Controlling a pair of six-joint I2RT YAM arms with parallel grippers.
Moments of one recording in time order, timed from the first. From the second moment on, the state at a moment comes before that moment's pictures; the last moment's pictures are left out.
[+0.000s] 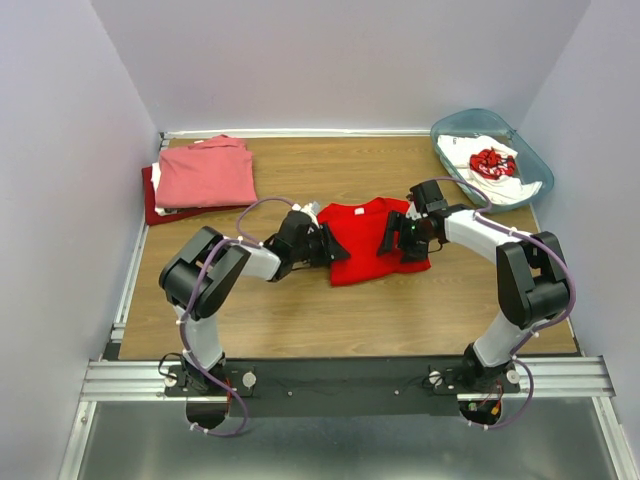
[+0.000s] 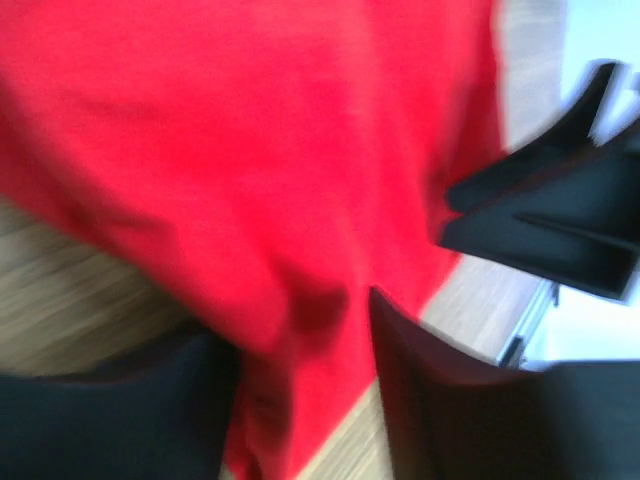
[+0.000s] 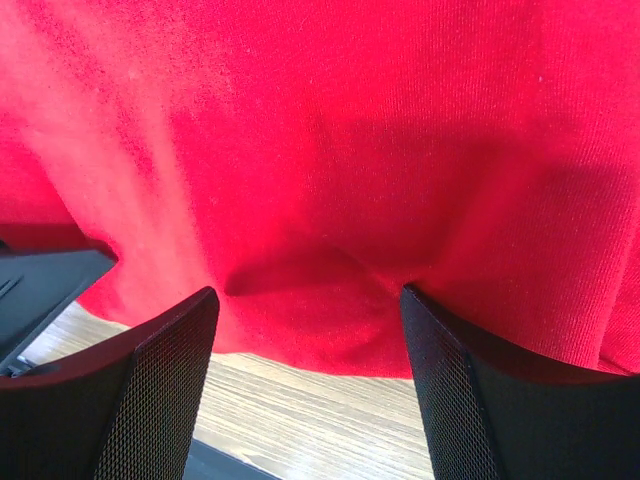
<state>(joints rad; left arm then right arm) -0.60 1.83 0.76 0.53 0.35 -0.90 0.32 1.69 1.01 -0.46 -0.28 0.50</state>
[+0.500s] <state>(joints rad) -0.61 1.89 0.97 0.21 0.23 -0.77 0.32 1.69 1.01 -0.45 -0.29 0.50</state>
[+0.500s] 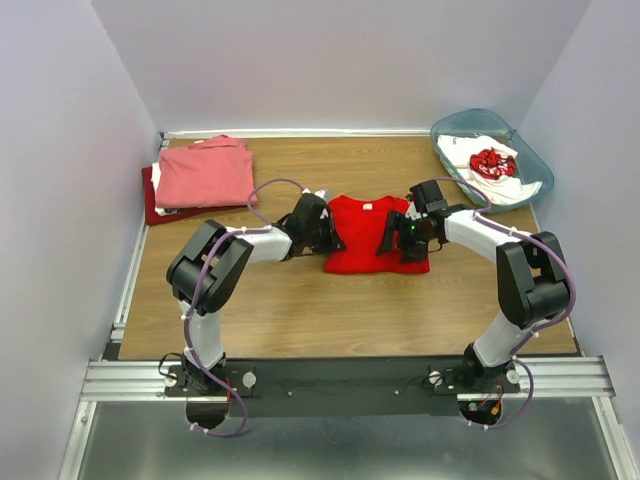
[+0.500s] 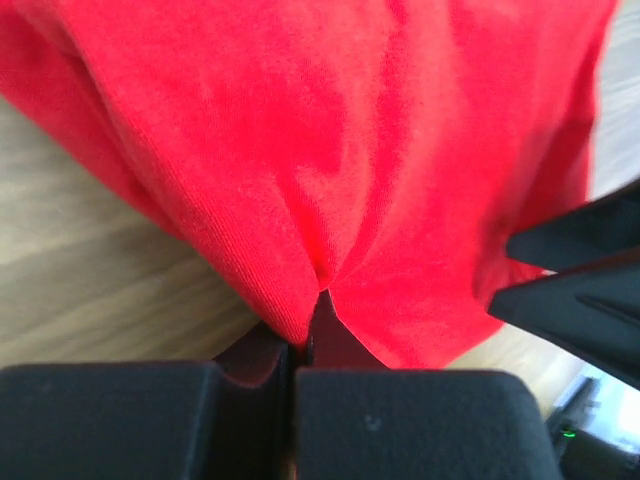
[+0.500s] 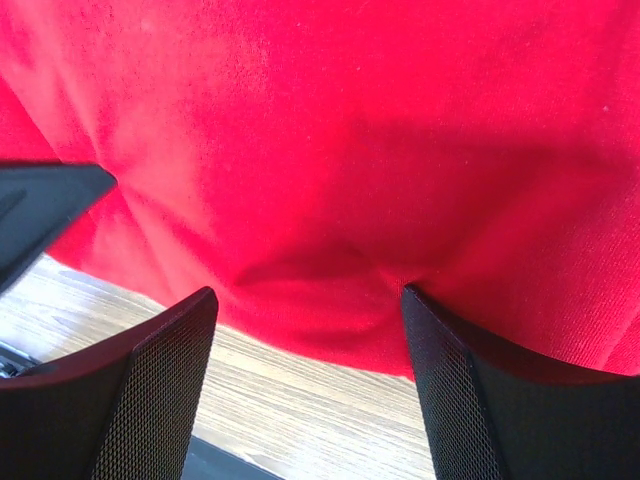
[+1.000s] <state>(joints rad) -0.51 2.00 1.36 -0.30 0.12 -0.36 0.32 1.61 1.00 -0.47 -0.29 0.50</state>
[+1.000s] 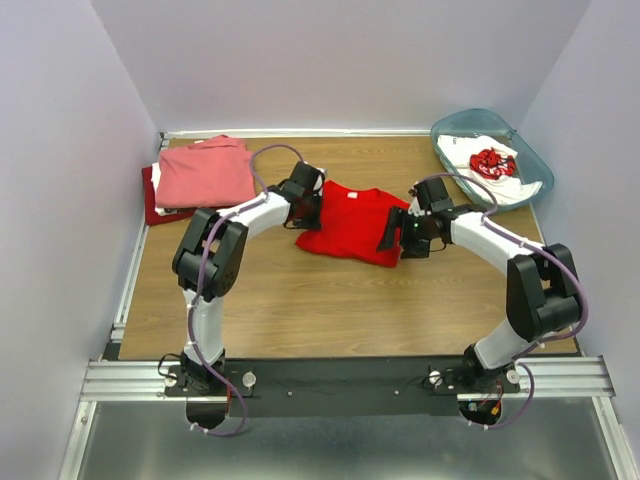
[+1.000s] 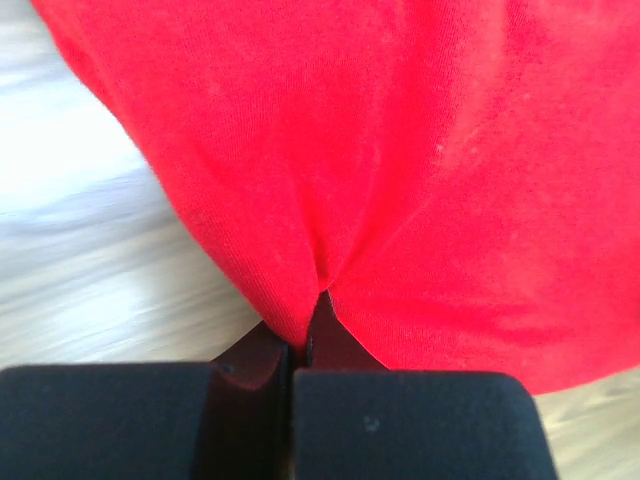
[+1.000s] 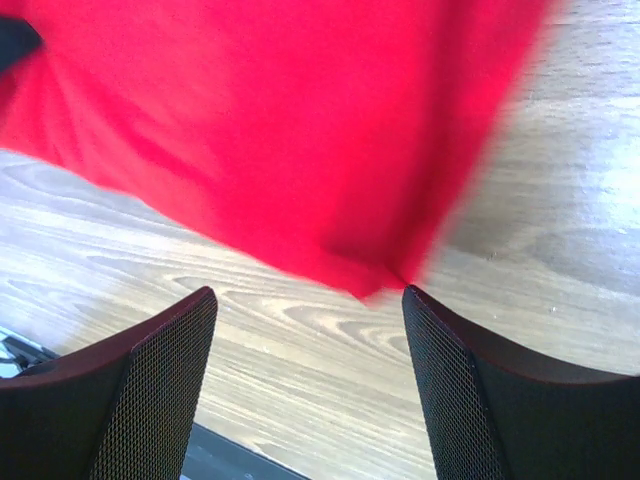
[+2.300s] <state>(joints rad) -0.09 2.24 2.05 -0.86 -0.30 -0.01 0.32 1.47 0.85 -0.49 -0.27 0.50</state>
